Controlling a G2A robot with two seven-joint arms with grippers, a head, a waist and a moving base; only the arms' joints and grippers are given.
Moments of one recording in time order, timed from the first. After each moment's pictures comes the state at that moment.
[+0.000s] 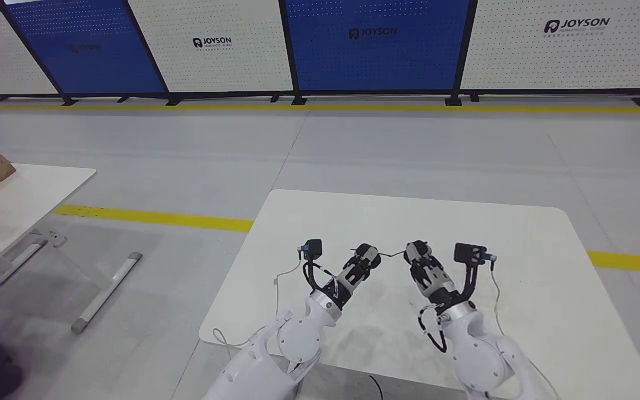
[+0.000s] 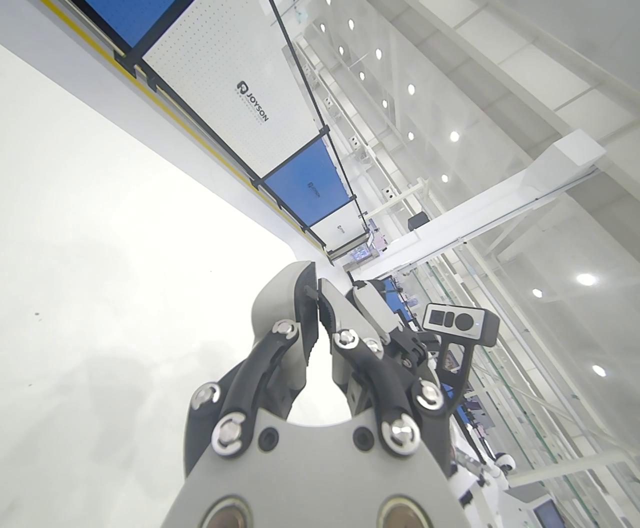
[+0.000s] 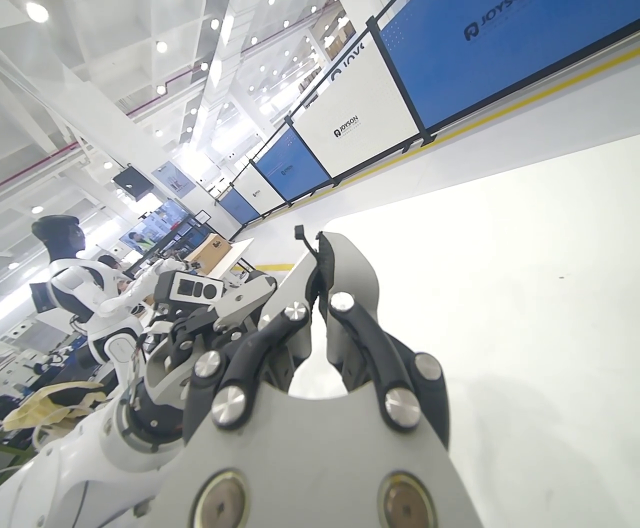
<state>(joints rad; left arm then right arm) 1.43 -1.26 -1.02 -1.62 0.14 -0.15 0.08 -1.41 -1.29 1.09 -1.68 -0.60 -0.06 0.09</state>
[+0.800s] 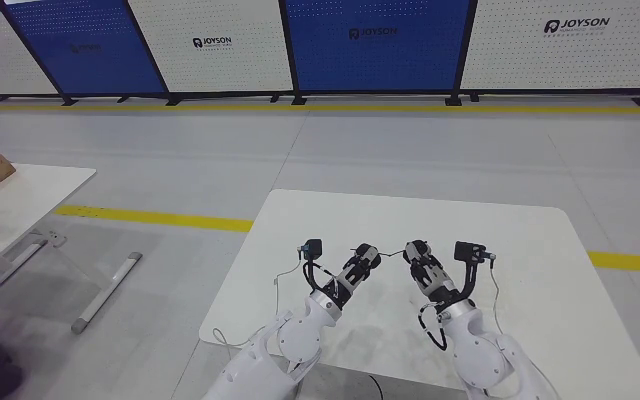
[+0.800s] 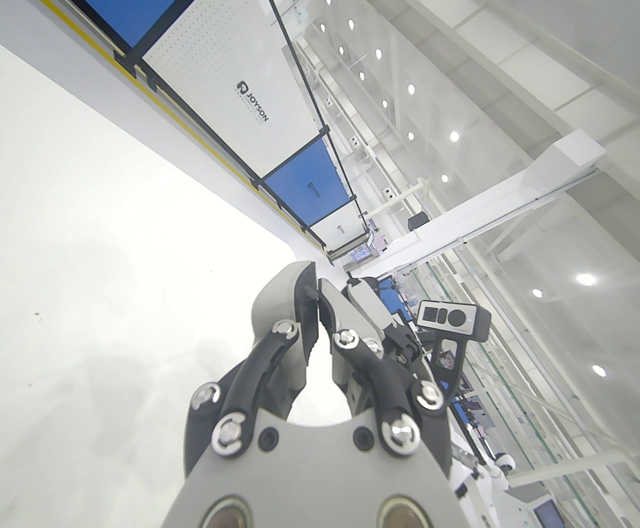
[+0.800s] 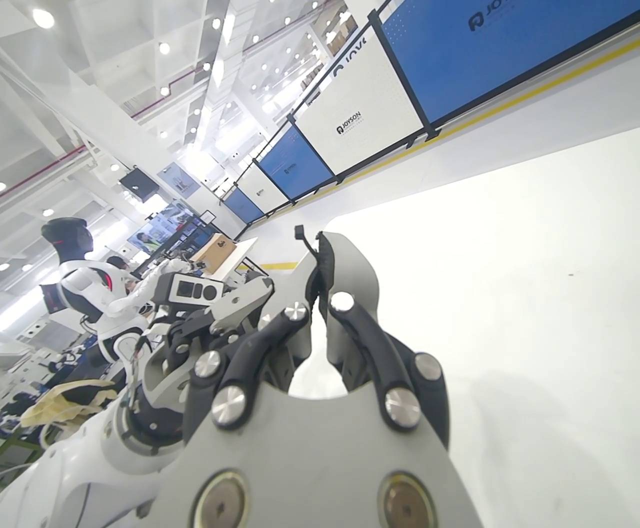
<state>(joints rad) 1.43 -1.26 -1.02 -1.62 0.14 -0.15 0.08 -1.40 -1.30 1.10 -1.66 -0.58 -0.07 0.10</state>
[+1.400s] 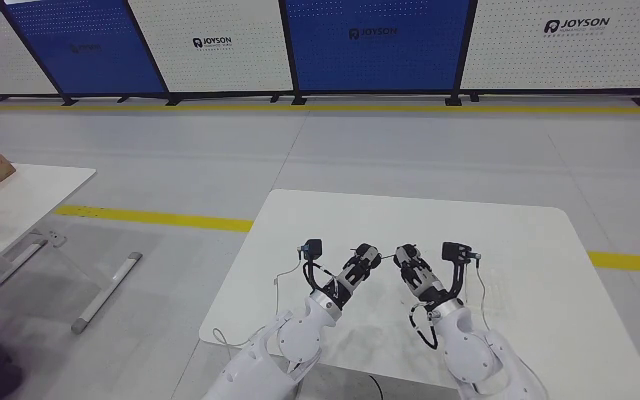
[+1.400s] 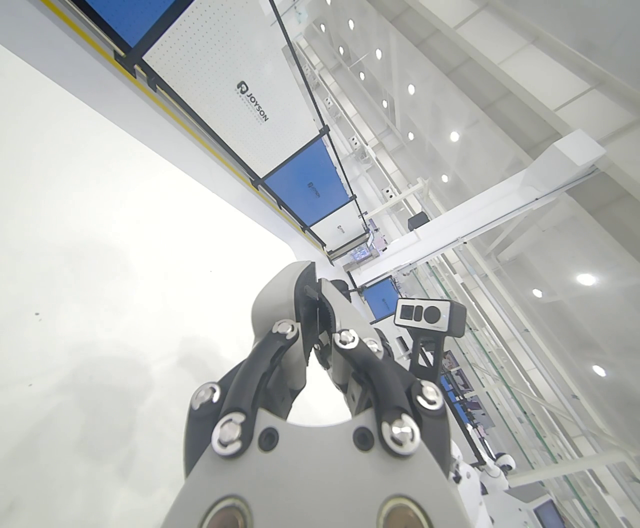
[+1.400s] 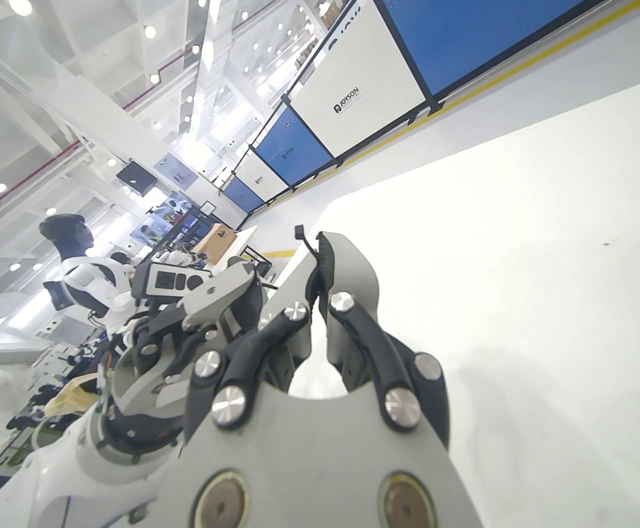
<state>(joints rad) 1.43 -1.26 -1.02 -1.62 0.14 -0.15 0.08 -1.37 -1.32 1.06 -1.59 -0.54 -0.06 0.11</state>
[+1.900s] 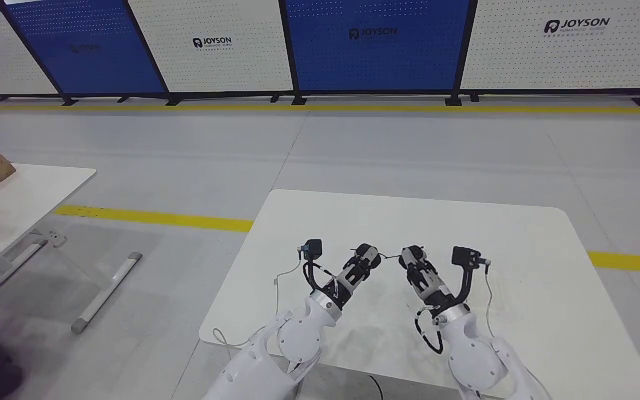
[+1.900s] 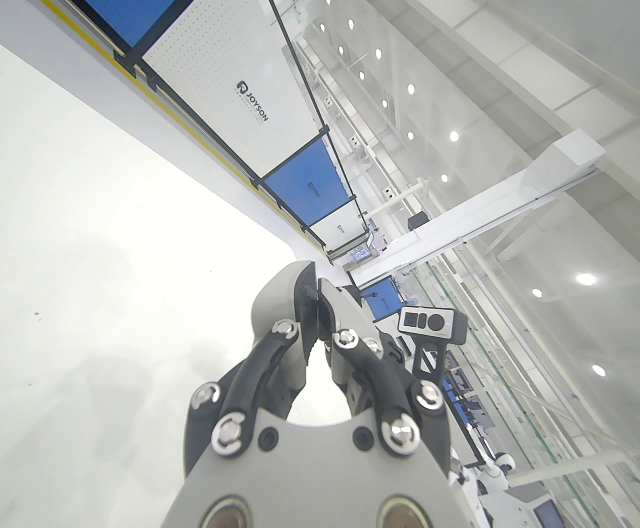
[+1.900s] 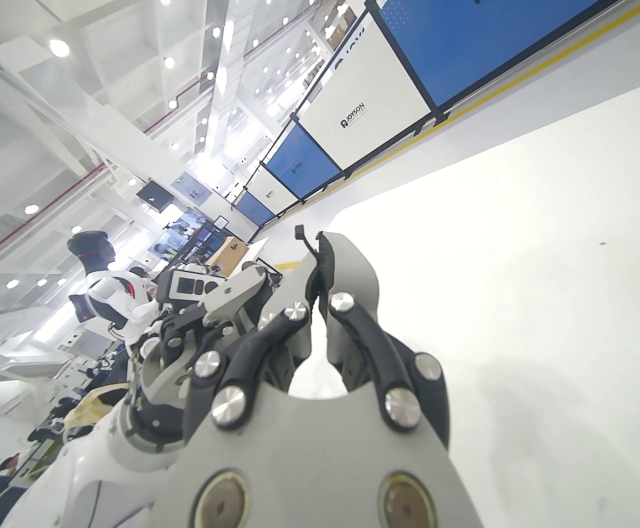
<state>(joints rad) 1.43 -1.26 -1.02 -1.62 0.14 -0.15 0.08 -1.42 -1.32 1.09 -1.62 -0.51 -0.10 0.09</state>
